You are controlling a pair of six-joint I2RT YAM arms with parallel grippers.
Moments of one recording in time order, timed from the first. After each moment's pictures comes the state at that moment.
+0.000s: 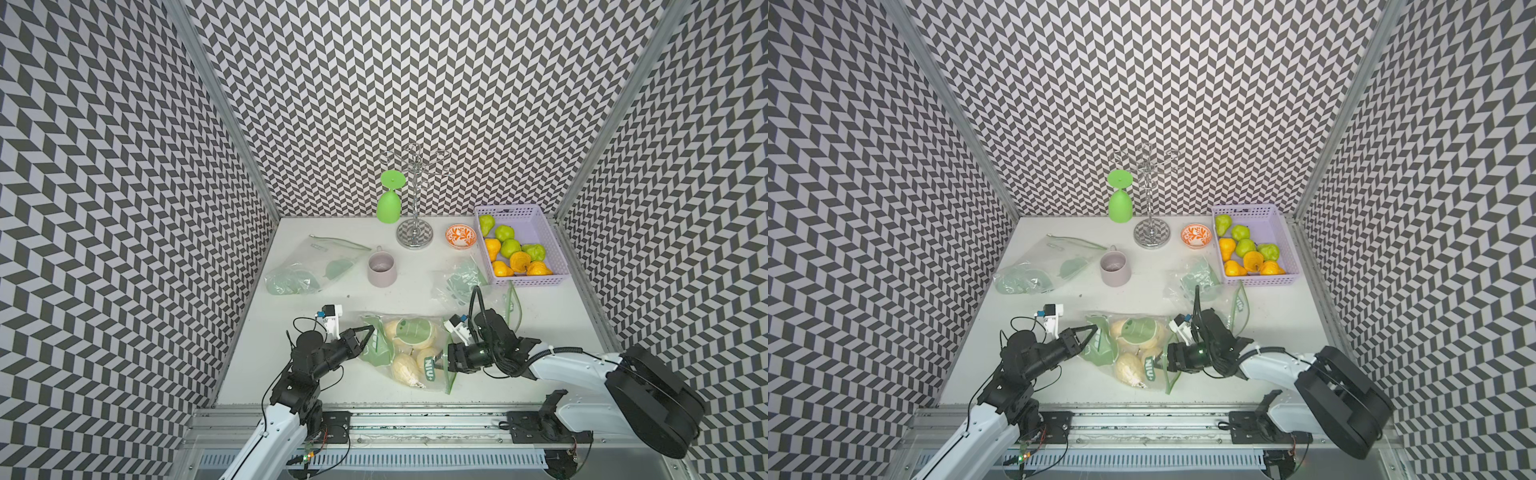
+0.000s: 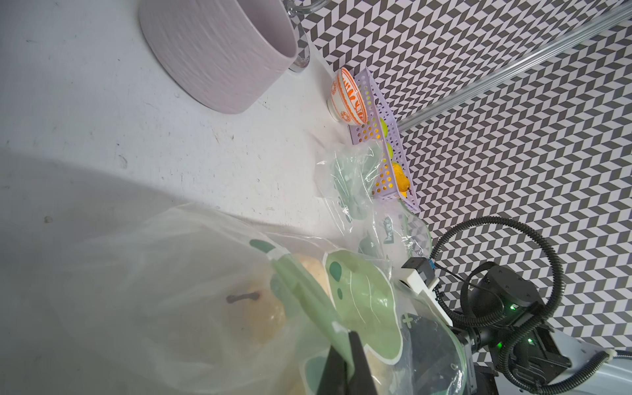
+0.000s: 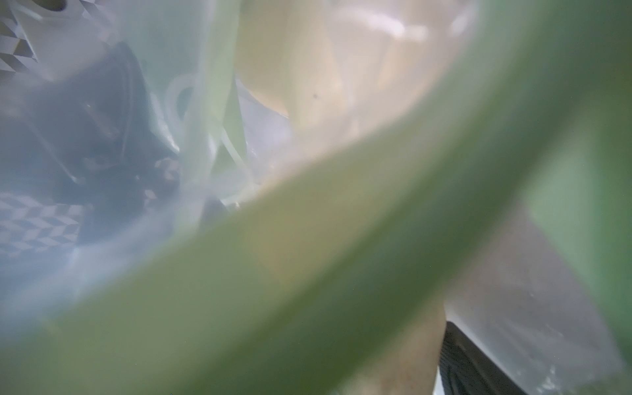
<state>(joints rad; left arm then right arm) -0.33 0.43 0.08 0.08 0.49 -0.93 0.72 1.32 0.37 0.16 -0.75 0.77</state>
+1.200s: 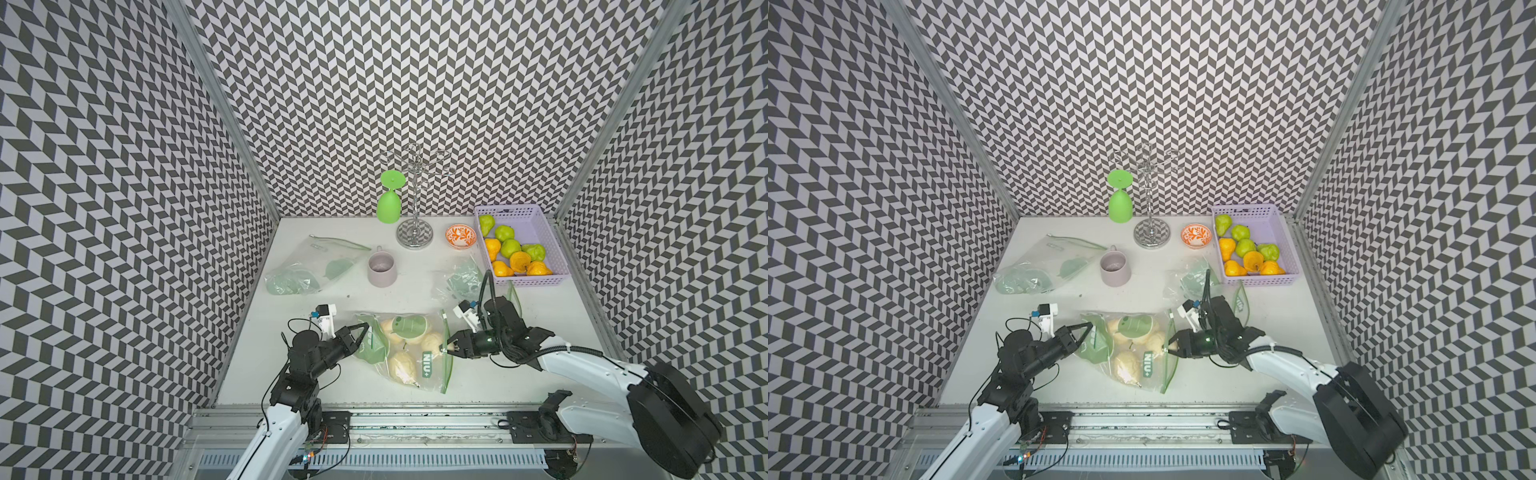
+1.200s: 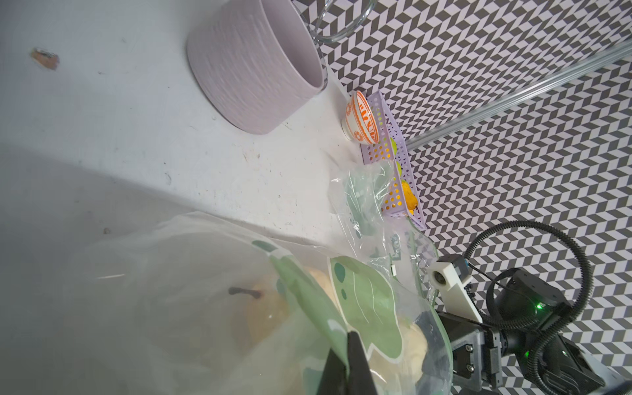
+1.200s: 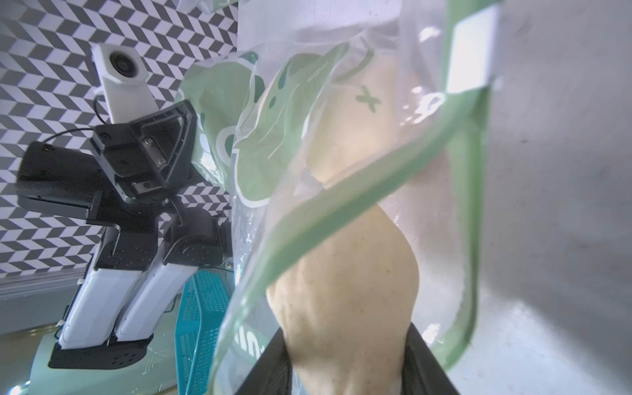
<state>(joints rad) -0.22 0.45 0.07 0.10 0.52 -0.94 0.55 1.17 0.46 -0.12 -0.73 0.63</state>
